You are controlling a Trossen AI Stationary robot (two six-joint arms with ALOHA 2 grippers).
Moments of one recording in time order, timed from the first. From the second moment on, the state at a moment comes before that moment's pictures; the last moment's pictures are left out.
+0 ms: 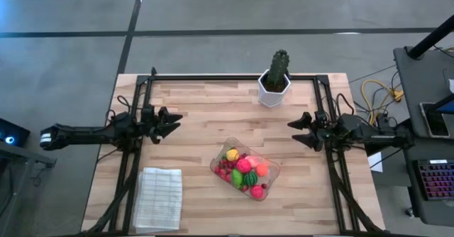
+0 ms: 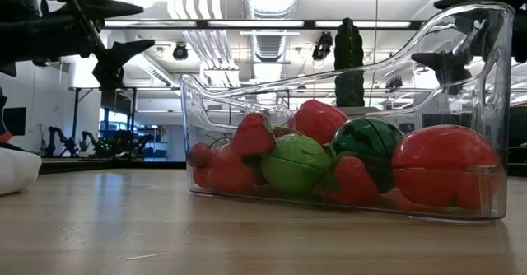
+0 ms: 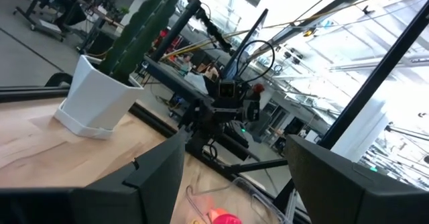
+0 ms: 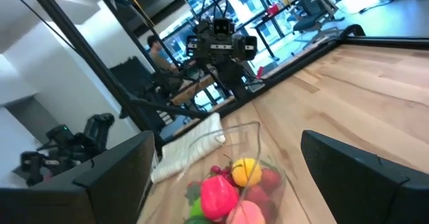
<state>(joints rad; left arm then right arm) 0.12 0.34 0.01 0.52 -0.03 -0.62 0.00 0.00 0.06 0.01 -0.01 0.58</state>
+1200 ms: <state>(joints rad) 0.12 0.48 0.00 0.45 -0.03 -0.62 0.00 0.02 0.04 -0.02 0.00 0.64</state>
